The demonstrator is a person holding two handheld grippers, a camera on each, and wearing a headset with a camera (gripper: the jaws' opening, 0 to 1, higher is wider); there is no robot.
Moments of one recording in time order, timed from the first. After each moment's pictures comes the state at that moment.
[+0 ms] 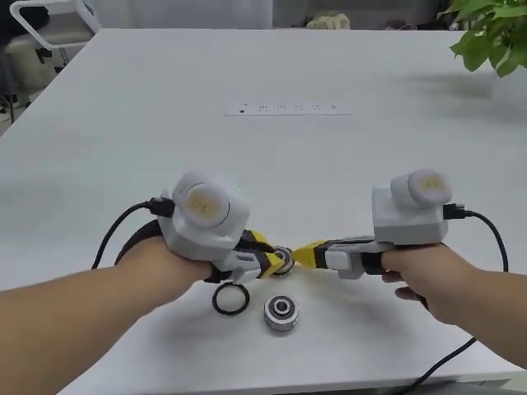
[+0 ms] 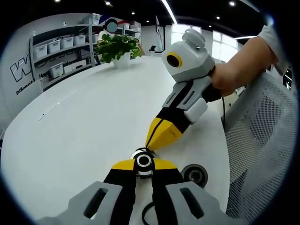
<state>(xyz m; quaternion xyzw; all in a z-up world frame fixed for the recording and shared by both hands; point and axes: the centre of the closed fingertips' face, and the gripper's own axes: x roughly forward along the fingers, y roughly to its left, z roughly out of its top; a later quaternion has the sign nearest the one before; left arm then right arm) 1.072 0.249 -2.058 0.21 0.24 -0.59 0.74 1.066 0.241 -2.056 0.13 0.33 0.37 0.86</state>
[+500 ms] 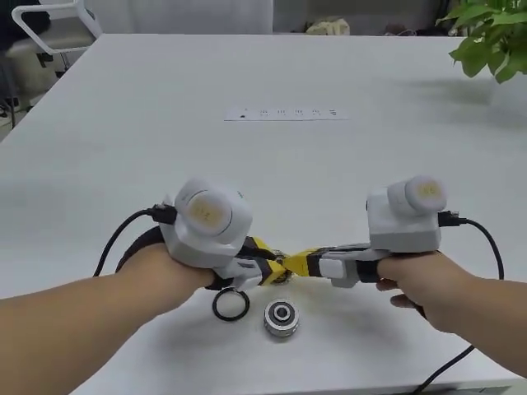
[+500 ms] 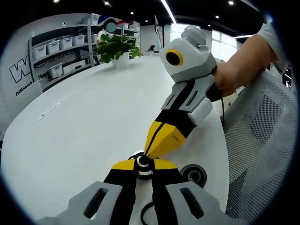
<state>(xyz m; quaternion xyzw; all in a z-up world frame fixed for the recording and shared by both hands) 1.070 0.248 -2.058 0.21 0.24 -0.59 0.74 1.059 0.260 -2.048 0.14 0.31 0.40 0.85</state>
